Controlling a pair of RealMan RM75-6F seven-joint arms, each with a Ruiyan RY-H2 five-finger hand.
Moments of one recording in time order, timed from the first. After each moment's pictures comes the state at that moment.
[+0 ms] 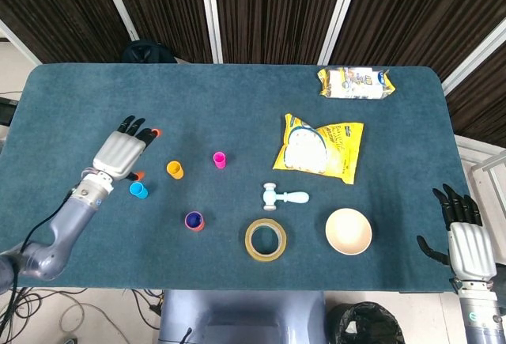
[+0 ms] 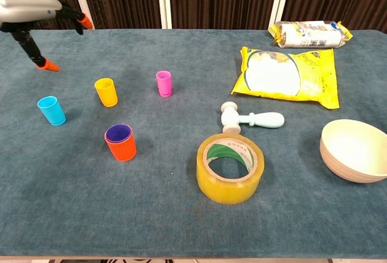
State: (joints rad) left arm -0.80 -1.26 -0.17 -1.47 1.06 0.79 0.44; right arm 0.07 -1.20 0.11 -1.63 -1.43 1.48 -0.01
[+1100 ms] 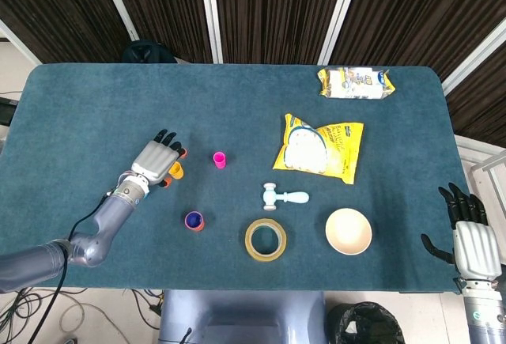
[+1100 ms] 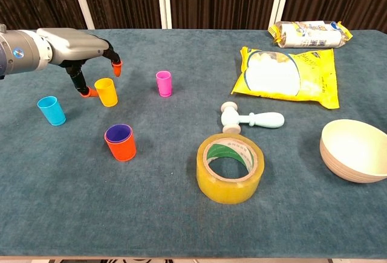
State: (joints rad) left arm -0.93 -1.46 -0.12 -1.31 0.90 0.72 0.57; right arm 0.07 -1.19 0.12 -1.62 -1.41 1.49 0.01
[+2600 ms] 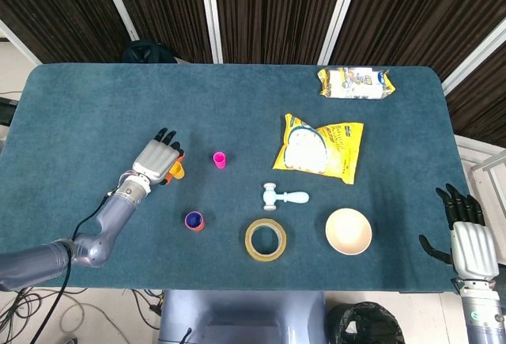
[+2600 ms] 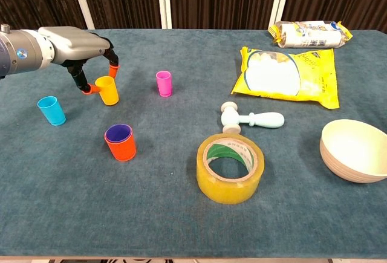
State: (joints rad) left arm -0.95 -1.46 -0.10 -1.32 0.86 0.76 0.59; right arm 0.07 -1.19 0.11 -1.62 -1.41 1.48 0.01
